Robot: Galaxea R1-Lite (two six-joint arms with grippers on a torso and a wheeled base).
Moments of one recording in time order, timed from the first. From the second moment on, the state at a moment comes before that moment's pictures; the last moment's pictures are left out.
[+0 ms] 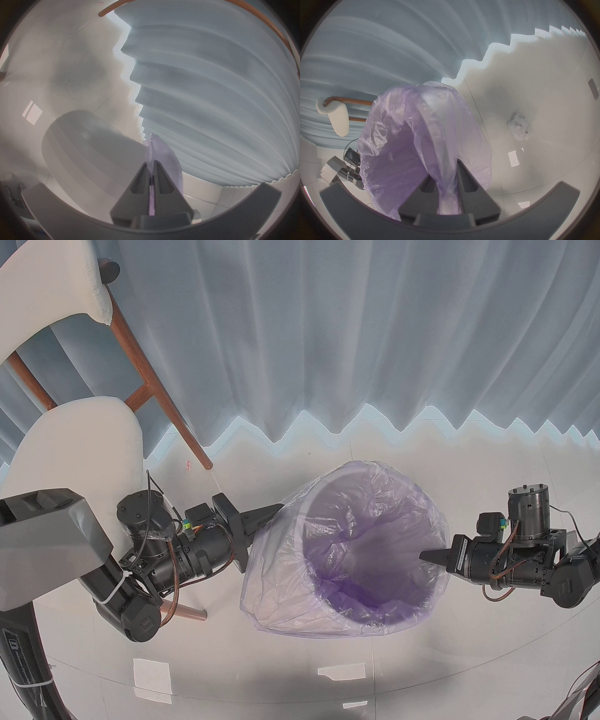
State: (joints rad) left arm -0.42 2.11 -0.68 -1.53 -0.53 -1.54; right arm 0.36 1.72 -0.61 -0.56 0.29 0.58
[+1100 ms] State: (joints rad) left arm -0.35 2.09 -0.65 -1.53 -0.53 -1.51; right arm 0.30 1.66 -0.61 -0.56 0.29 0.63
